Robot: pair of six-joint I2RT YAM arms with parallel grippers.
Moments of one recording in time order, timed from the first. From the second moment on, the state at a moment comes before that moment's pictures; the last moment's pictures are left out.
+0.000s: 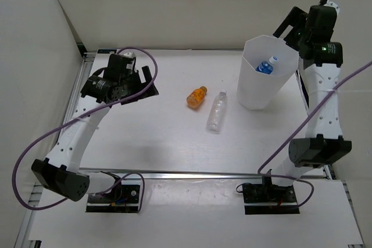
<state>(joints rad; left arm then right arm) -0.38 1.30 1.49 -1.00 0.00 -0.55 -0.03 1.62 2.02 -0.82 0.12 0.44</state>
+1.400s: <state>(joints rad) -0.52 2.46 2.35 -0.94 0.38 -0.43 -0.02 1.11 1.62 -0.90 -0.28 0.50</state>
